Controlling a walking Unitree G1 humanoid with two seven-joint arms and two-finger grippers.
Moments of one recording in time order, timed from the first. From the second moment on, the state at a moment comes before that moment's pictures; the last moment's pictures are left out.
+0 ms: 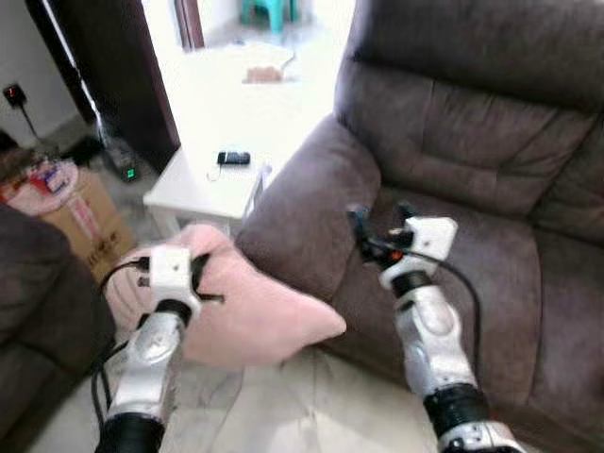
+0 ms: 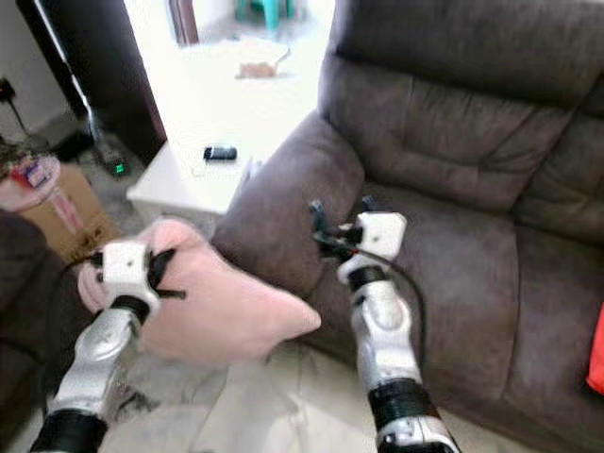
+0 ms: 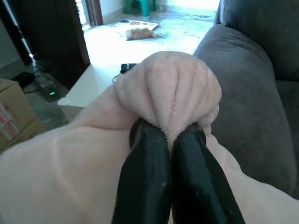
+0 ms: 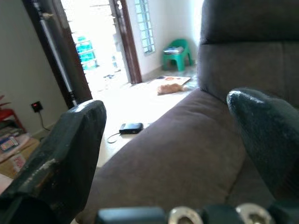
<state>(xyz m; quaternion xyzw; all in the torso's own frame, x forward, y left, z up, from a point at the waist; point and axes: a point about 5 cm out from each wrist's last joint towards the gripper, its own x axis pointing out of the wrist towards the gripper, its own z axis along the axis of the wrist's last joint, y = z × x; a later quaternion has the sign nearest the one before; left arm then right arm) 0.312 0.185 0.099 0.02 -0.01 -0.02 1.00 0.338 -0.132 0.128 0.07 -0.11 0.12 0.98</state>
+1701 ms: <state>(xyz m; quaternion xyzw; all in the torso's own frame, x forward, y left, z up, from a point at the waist) 0.315 0.162 0.124 -0.01 -0.02 -0.14 0.99 0.272 -0.163 -0.002 -0.24 0.21 0.32 0.89</state>
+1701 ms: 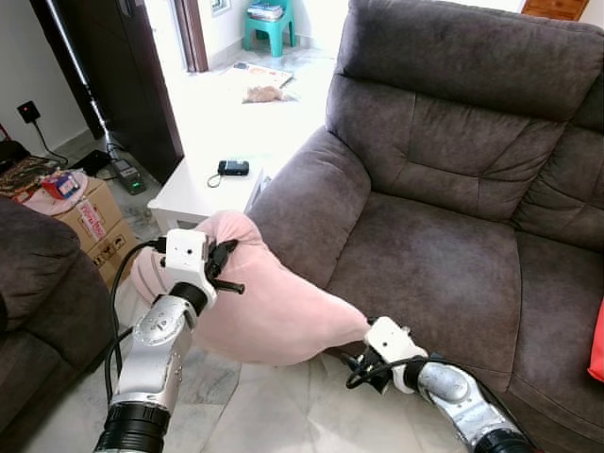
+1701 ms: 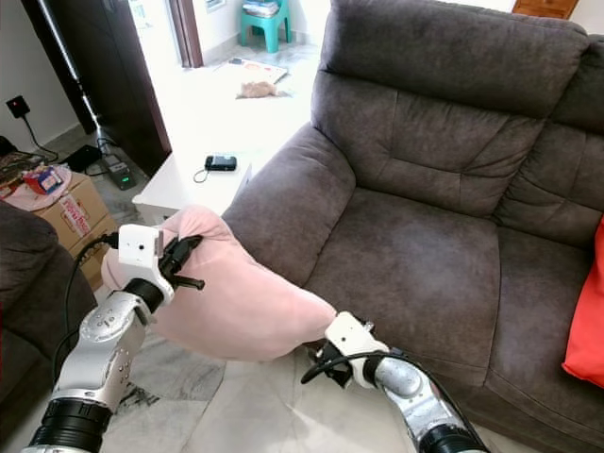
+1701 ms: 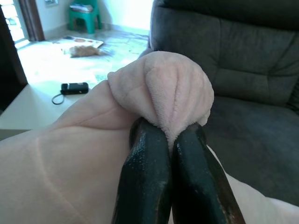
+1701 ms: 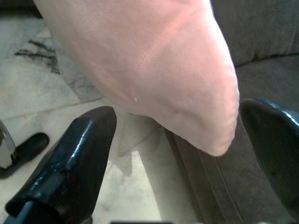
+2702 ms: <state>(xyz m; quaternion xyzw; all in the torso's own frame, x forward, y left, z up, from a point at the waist) 0.310 0.149 0.129 -0.02 0.00 -0.21 0.98 0.265 -0.176 -0.026 -0.33 0.29 0.23 0.87</state>
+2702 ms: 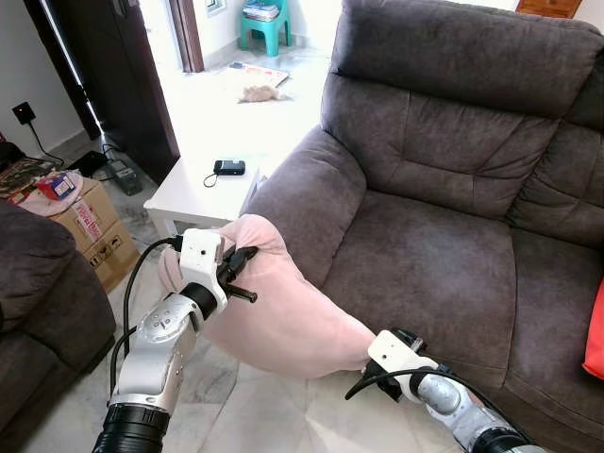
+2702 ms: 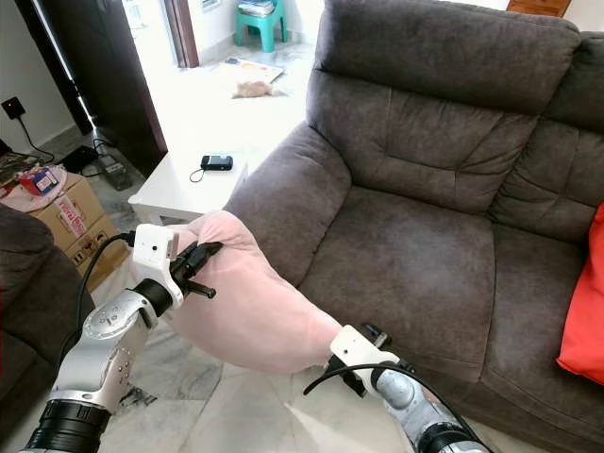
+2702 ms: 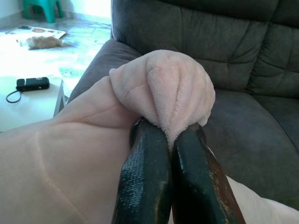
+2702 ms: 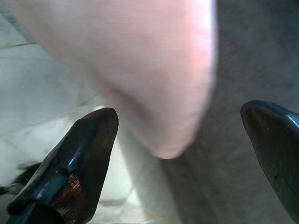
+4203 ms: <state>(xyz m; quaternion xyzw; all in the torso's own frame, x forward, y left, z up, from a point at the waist) 0.309 0.139 0.135 -0.05 -0.01 -0.23 0.97 0.253 -0.160 -0.039 -0.28 0.32 0.26 0.87</state>
